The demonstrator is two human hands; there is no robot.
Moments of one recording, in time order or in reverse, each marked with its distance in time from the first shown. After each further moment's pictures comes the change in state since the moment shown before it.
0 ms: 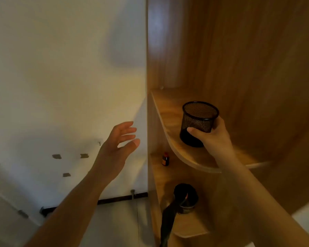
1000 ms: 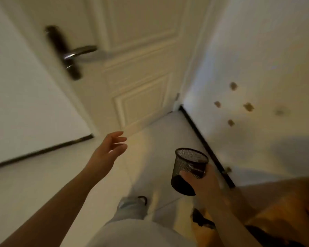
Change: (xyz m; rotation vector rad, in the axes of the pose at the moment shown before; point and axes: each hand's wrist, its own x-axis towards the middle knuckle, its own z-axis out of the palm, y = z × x) left_hand -0.406 -0.137 -0.079 -0.098 1.130 -0.736; right_hand -0.261 0.134 0.225 -0.176 -1.399 0.064
